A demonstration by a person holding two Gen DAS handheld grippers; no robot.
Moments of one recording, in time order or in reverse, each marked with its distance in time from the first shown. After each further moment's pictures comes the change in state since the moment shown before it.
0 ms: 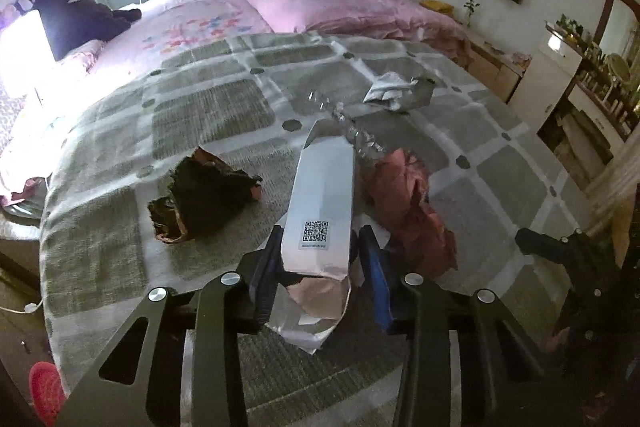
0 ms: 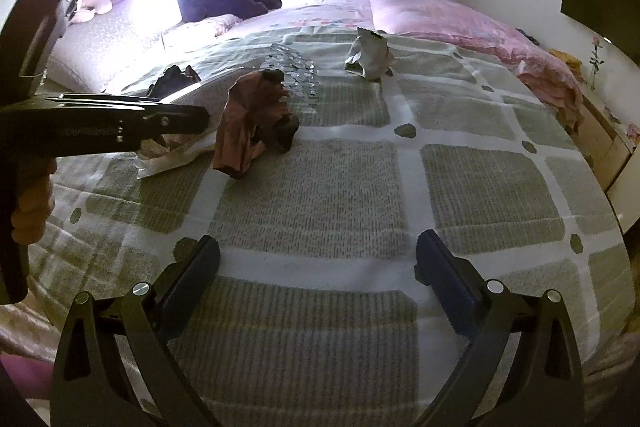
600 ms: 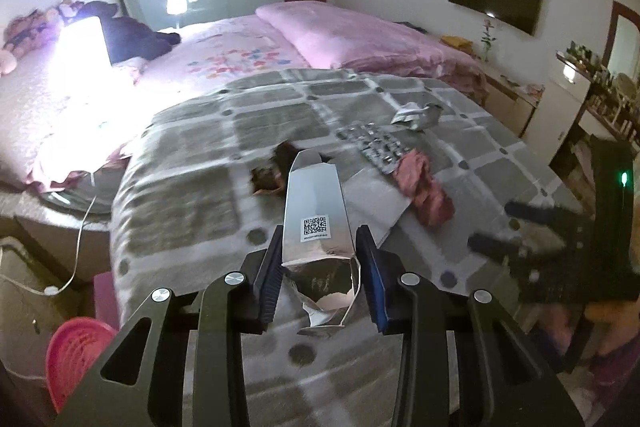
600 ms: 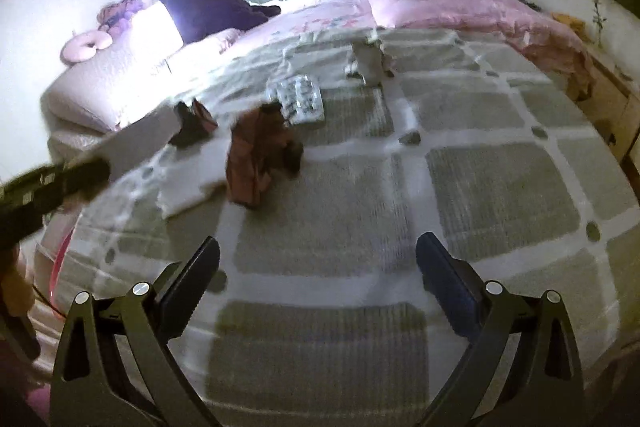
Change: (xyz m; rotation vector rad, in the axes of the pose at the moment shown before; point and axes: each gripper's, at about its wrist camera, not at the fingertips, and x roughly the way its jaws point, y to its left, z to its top) left arm -0.080 0.023 -0.046 -0.049 -0.130 0.093; right arm -0.008 -0.008 0.023 0.102 -0.016 0.104
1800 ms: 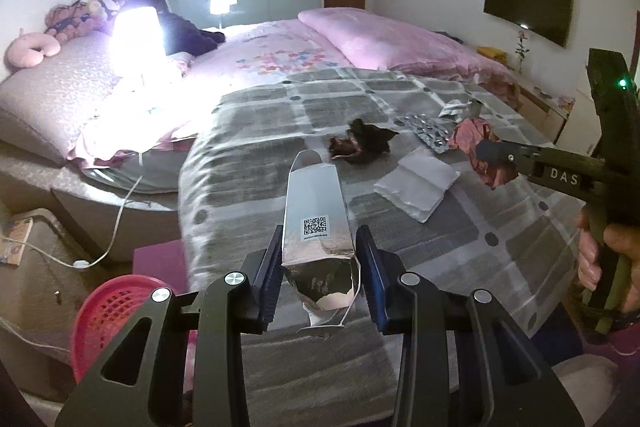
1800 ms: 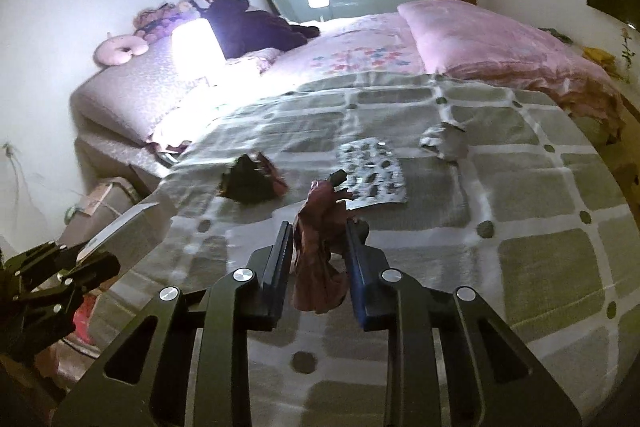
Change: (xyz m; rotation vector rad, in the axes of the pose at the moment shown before) left arm -0.041 0.035 -0.037 -0.054 -0.031 0.131; right arm 0.004 0.049 0.039 -0.069 -0.050 0.116
